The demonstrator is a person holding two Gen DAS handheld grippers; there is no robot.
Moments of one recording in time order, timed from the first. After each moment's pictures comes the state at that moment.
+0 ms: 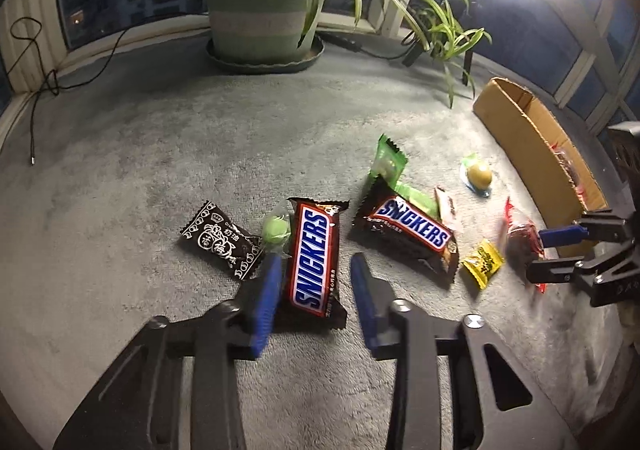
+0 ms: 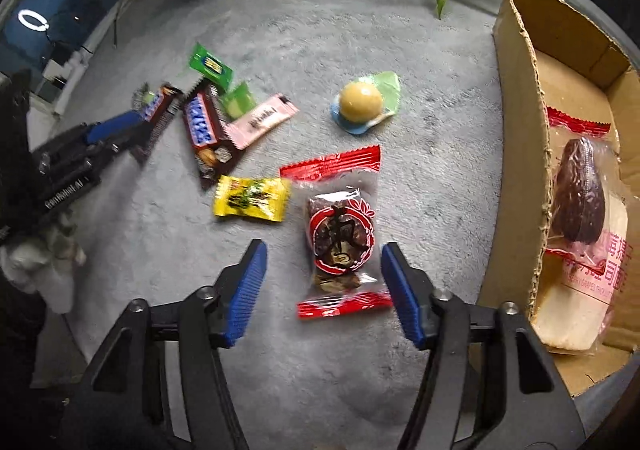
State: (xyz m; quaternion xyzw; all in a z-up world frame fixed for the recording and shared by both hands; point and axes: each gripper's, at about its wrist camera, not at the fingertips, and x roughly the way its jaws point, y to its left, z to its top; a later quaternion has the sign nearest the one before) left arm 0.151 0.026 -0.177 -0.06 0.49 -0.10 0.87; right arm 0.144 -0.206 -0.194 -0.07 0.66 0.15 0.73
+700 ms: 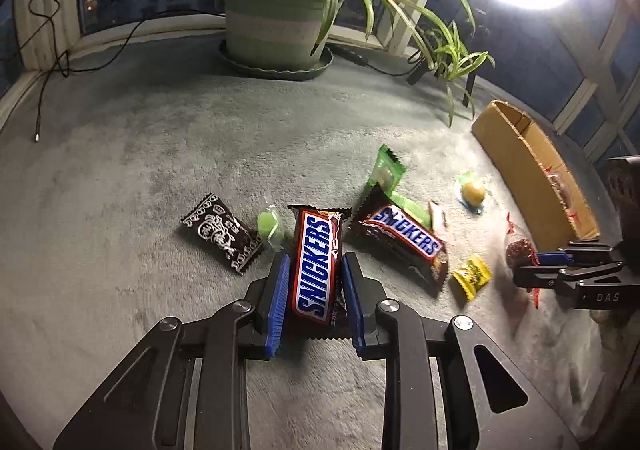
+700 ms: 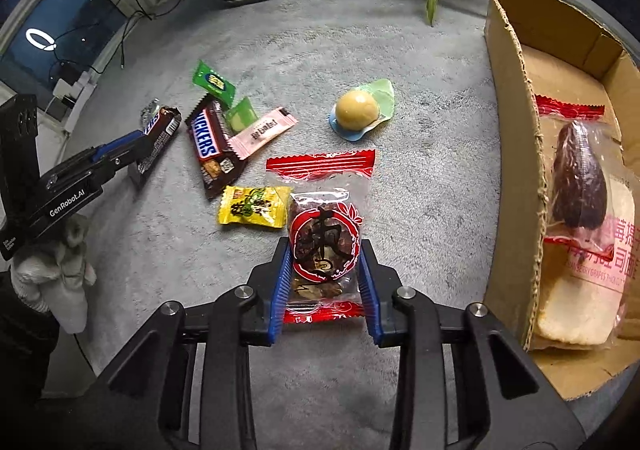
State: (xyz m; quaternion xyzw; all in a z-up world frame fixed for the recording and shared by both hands) left arm 0.139 0.032 -0.172 -0.11 0.47 -0.09 0.87; right arm 0.138 -0.225 -0.184 -0.03 0.63 0.17 0.76
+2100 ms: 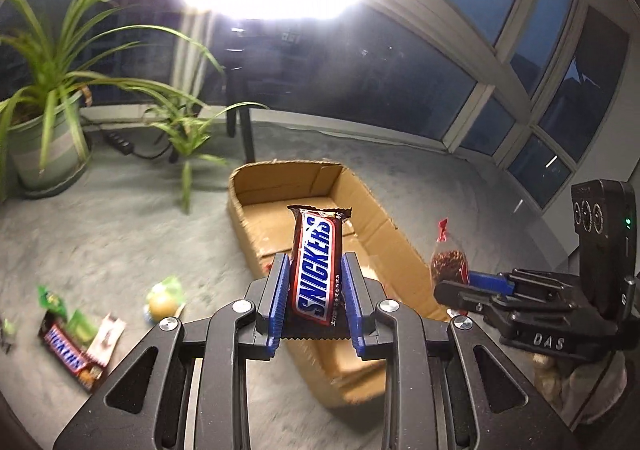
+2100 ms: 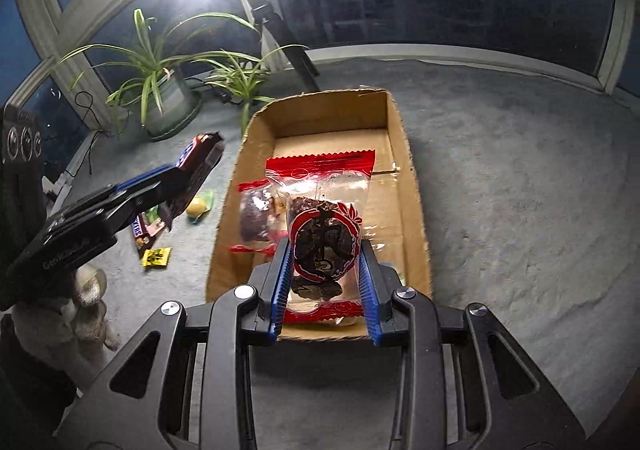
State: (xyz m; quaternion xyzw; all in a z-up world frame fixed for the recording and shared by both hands) left arm 0.177 -0.199 -0.073 -0.12 0.37 -0.24 0.89; right arm 0.110 -0.409 -0.064 0.01 0.50 0.06 0.86
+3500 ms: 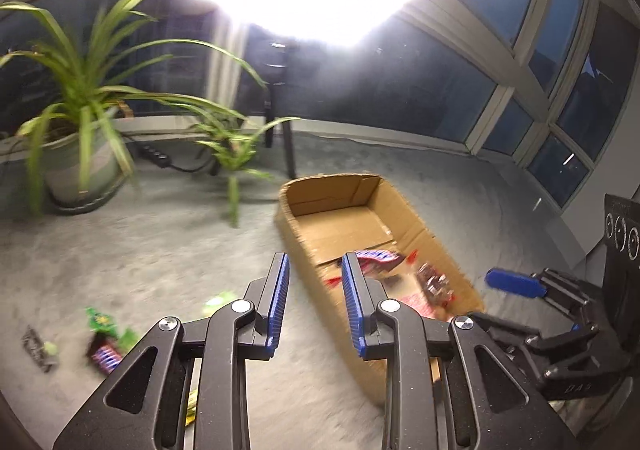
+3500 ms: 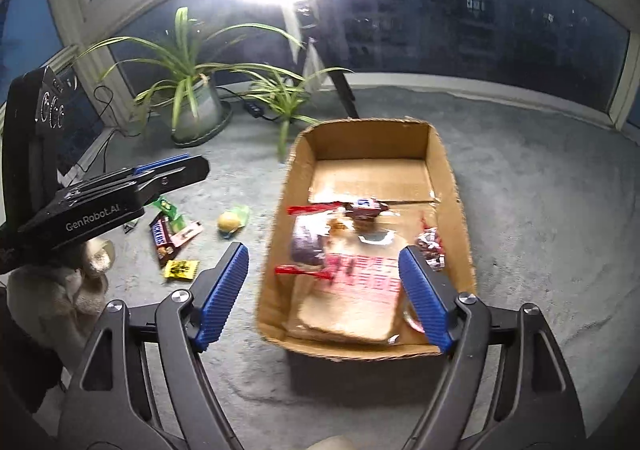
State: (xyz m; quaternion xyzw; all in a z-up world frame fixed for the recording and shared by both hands) left arm 0.180 -0.148 -0.065 -0.10 0.37 -0.20 0.90; right arm 0.095 -0.342 -0.055 -0.02 0.45 0.09 0.89
